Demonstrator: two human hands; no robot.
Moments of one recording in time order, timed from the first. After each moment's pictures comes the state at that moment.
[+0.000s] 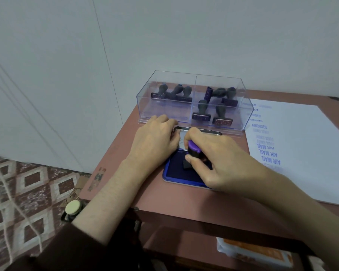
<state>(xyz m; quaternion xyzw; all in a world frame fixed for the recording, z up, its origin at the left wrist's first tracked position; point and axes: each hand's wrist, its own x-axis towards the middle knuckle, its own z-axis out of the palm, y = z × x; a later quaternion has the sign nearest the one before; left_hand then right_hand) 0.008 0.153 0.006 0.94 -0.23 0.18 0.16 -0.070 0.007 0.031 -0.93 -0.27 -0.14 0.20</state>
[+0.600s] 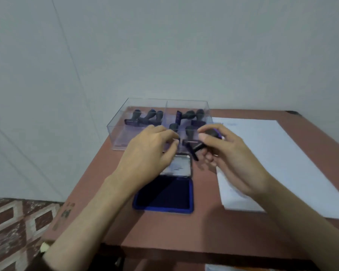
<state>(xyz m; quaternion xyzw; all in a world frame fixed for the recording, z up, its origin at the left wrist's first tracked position) -0.004 0.117 0.049 0.89 -0.35 0.20 0.22 -0.065 -0.053 0.047 -0.65 0.02 -0.09 0.75</state>
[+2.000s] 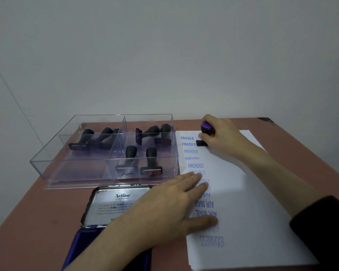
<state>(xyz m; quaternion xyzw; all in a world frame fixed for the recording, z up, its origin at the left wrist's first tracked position) -0.008 0.021 0.026 0.84 -0.54 -0.04 0.09 0.042 -0.202 0.029 -0.95 0.04 -0.20 0.24</state>
